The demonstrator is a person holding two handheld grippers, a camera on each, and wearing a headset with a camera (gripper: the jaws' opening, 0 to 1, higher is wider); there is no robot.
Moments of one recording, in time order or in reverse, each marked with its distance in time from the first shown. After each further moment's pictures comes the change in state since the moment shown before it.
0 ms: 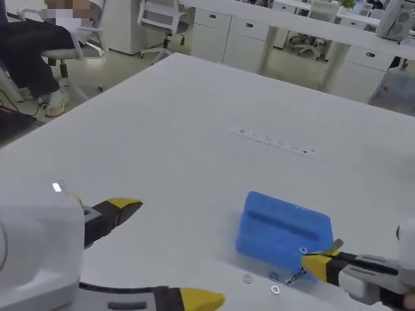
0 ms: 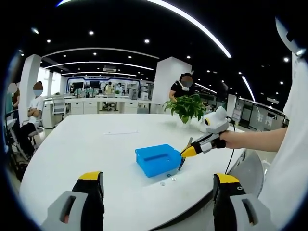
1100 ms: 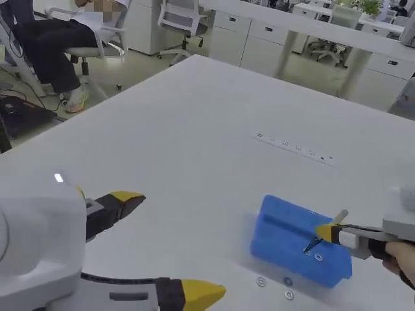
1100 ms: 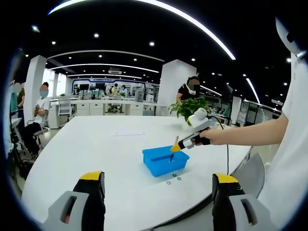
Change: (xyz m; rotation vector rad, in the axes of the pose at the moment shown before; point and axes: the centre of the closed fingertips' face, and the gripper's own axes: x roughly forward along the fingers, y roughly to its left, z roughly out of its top) left arm -0.017 0.012 0.001 -0.009 -0.022 0.052; right arm 0.054 -0.076 0.011 0.024 0.103 -0.159
